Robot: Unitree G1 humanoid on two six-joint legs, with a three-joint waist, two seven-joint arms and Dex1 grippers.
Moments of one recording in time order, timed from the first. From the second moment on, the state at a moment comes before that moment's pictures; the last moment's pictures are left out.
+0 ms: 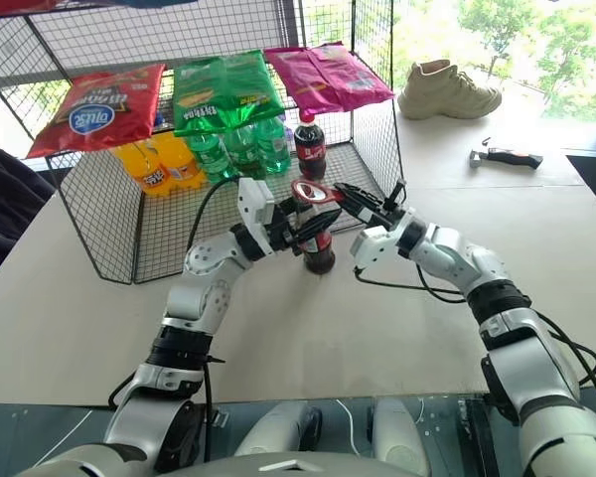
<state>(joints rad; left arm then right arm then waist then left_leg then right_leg) -0.49 0.19 -0.07 0.13 -0.32 0.05 -0.86 -0.75 -0.48 0.34 0.69 -0.71 -1.04 -0.10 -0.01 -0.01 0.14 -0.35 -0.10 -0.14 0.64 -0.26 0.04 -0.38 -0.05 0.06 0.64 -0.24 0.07</state>
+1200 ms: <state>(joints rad) -0.53 0.15 -0.11 0.15 -0.32 0.01 -0.86 -0.89 -0.71 0.38 0.61 -0.77 -1.07 -0.10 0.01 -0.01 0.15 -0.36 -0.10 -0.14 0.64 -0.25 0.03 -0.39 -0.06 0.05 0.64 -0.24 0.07</state>
